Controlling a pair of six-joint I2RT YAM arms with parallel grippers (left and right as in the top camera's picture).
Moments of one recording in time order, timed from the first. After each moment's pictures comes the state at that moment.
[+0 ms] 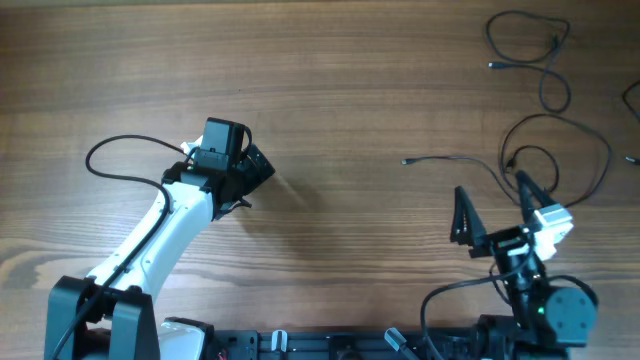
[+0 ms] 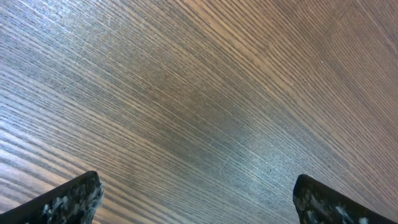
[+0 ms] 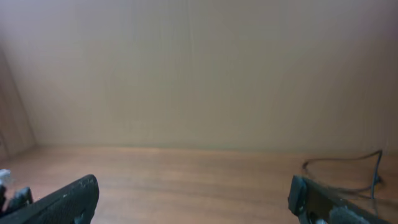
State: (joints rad) left arm -0.23 1.47 0.83 -0.55 -0.03 -0.89; right arm -0.05 0.02 0.19 -0.03 -0.30 0.16
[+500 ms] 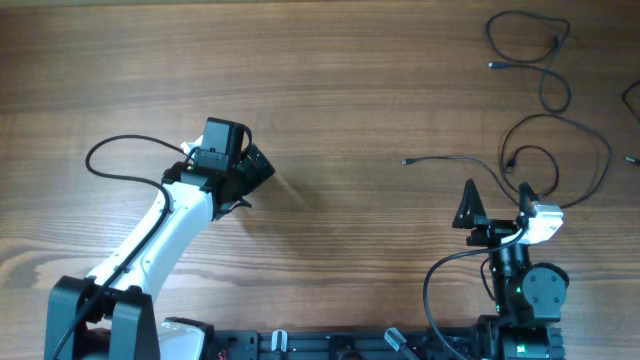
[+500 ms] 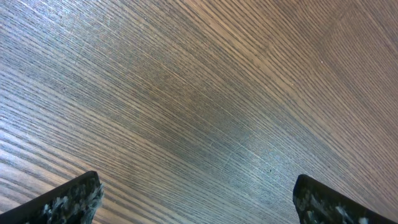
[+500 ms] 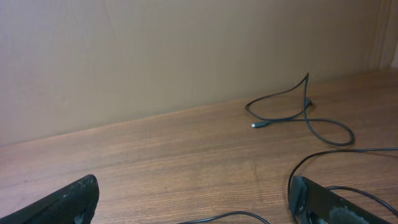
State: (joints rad) left arm -0.23 1.47 0.83 -0.55 -0.03 -0.89; right arm -0.04 0.02 0.01 0.00 -0.04 0.22
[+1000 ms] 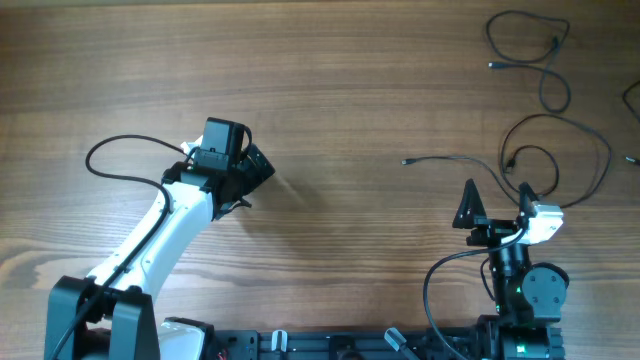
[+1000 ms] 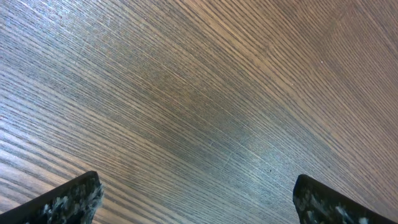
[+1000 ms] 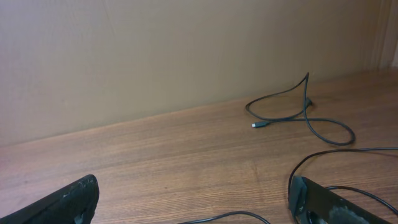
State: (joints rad) left arm -0.23 1.47 0.83 -0.55 -0.03 -0.89; right arm -0.04 0.02 0.01 0.00 -0.04 0.22
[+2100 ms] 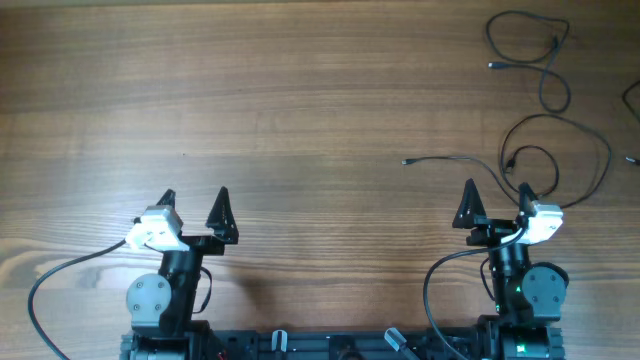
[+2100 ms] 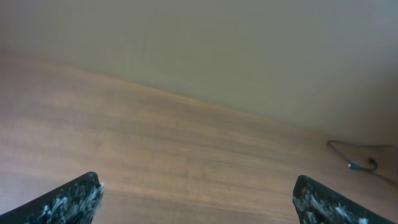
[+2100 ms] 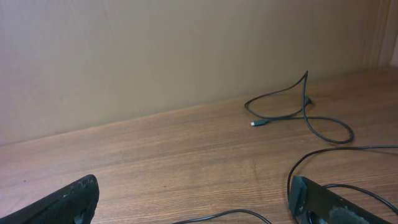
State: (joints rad) left arm -0.01 0.02 0.10 -0.13 0.08 -0.29; right arm -0.04 0.03 0.01 0.00 -0.04 0.22
